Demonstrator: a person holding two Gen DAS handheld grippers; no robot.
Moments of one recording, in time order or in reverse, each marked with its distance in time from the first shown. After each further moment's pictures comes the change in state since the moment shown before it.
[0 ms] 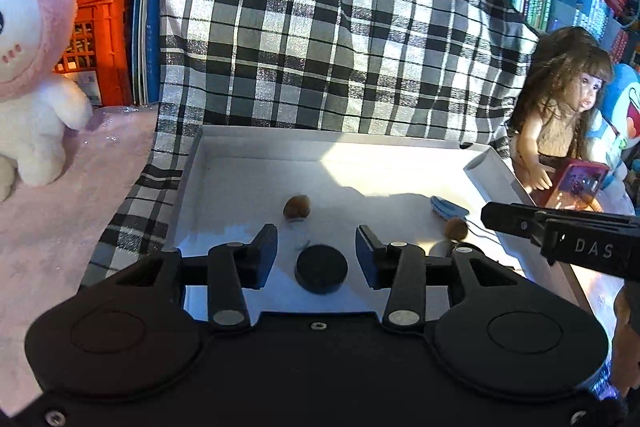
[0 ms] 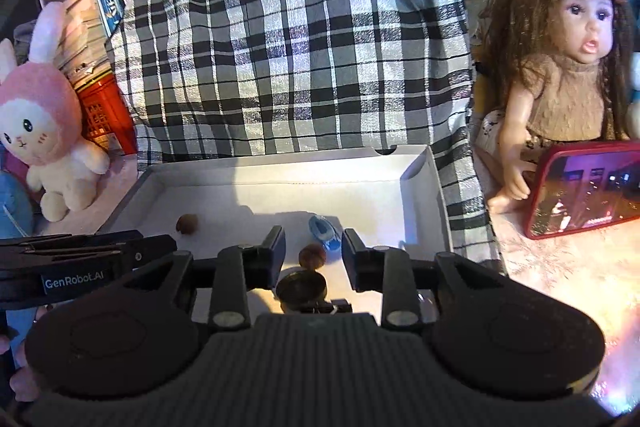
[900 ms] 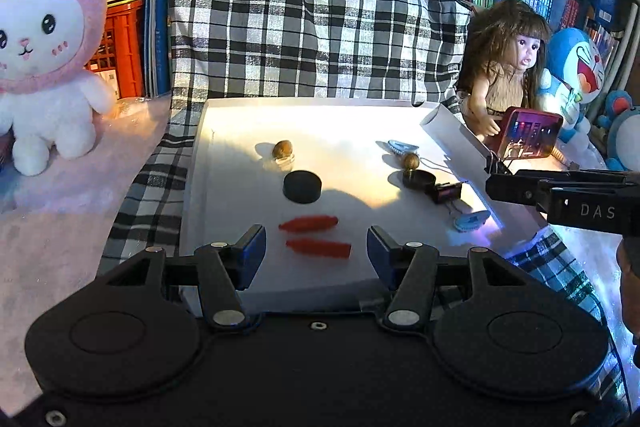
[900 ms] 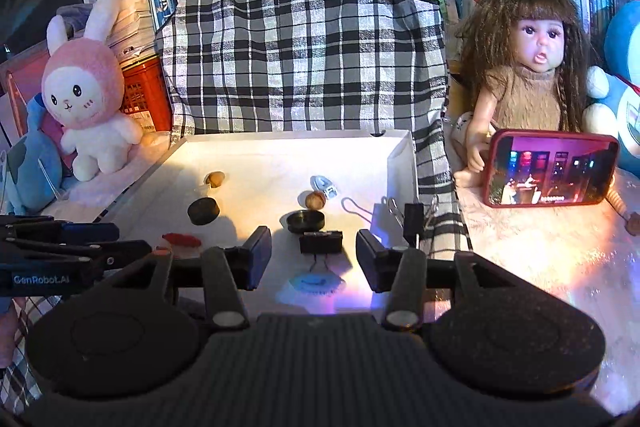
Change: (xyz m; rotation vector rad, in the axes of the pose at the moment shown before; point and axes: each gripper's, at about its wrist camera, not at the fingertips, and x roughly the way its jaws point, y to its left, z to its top) left arm -0.077 -0.009 -0.058 0.081 -0.026 -0.029; right arm -0.071 0.002 -0.044 -0.084 -0.053 0.011
